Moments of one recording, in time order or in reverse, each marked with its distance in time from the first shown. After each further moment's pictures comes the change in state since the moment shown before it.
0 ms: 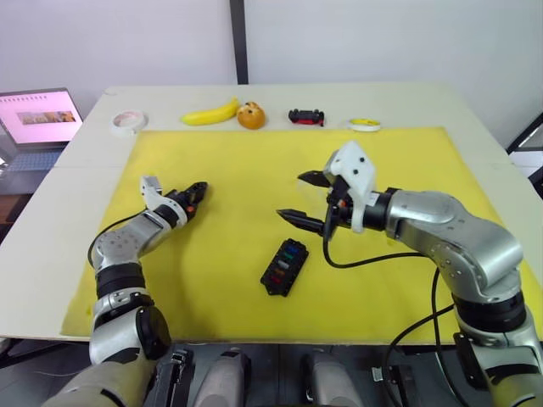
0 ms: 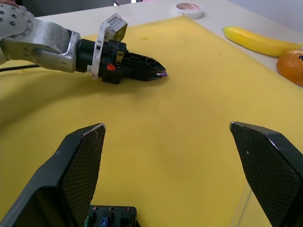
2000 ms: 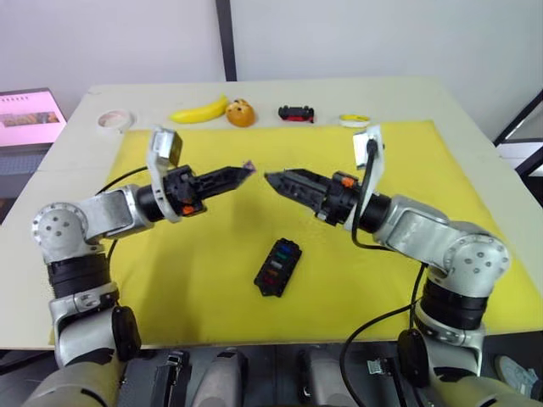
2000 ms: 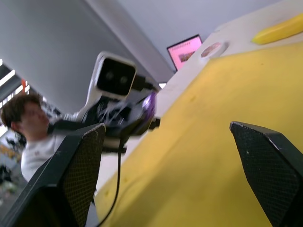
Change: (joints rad) left arm 0.003 0.220 -0.211 -0.485 -0.732 0.550 -0.058; right arm 0.011 0.368 -0.354 0.144 0.945 0.176 -0.724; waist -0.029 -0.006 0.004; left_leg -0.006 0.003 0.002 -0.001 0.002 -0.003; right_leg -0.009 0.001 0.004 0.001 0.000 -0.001
